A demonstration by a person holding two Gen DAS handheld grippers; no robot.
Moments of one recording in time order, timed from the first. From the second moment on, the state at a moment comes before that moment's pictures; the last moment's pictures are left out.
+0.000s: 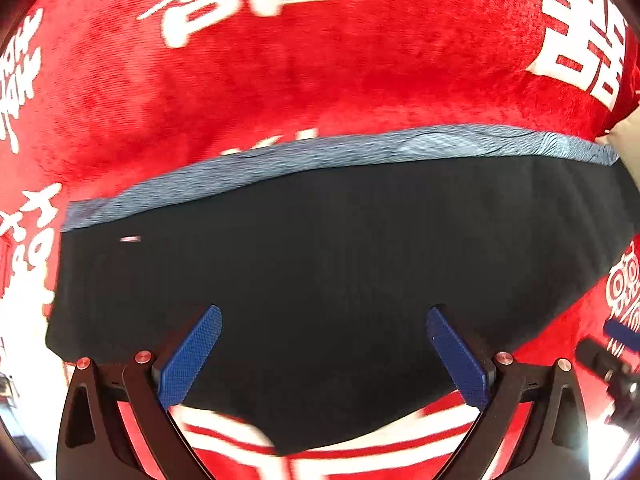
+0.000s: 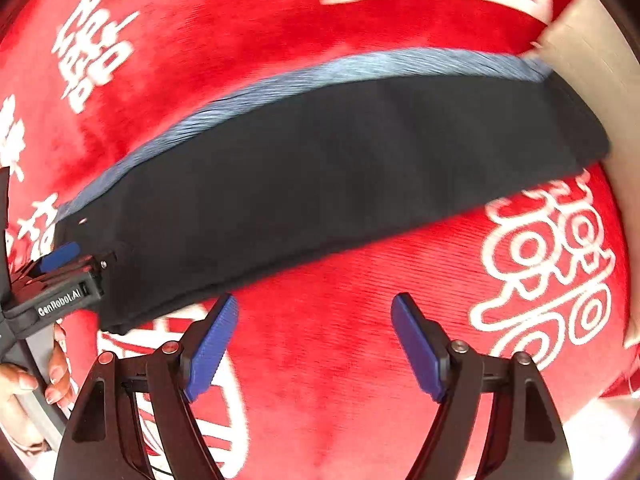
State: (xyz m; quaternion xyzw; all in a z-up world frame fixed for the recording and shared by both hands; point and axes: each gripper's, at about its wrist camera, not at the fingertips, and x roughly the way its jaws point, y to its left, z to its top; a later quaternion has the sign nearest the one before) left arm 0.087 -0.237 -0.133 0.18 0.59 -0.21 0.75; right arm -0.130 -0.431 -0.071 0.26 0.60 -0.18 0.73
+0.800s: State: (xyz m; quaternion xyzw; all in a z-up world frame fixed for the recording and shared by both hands) left arm 0.086 -0.313 -0.170 0.13 0.58 -0.15 0.79; right arm -0.046 -0.595 -0.101 0.21 0.53 -0.21 0.79
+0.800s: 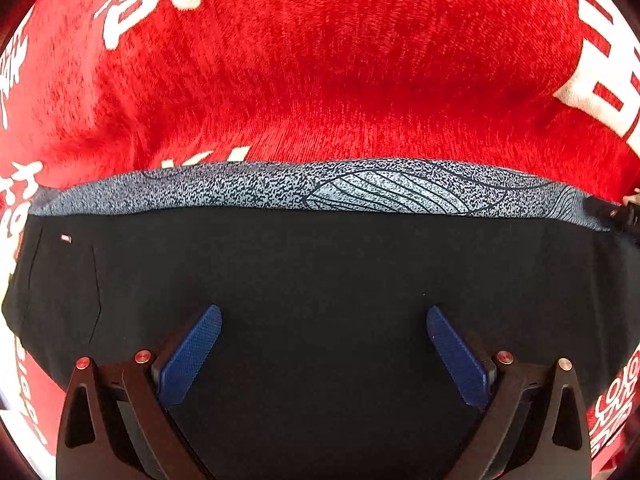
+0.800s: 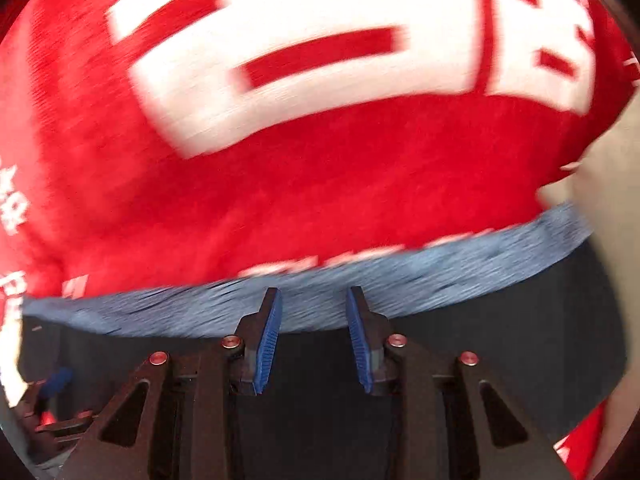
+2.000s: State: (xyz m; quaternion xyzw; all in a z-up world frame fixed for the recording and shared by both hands) left arm 0.045 -0.333 -0.139 0.19 0.58 -0.19 0.77; right arm -0.228 -0.550 -0.067 0.29 0.56 -0.29 0.72
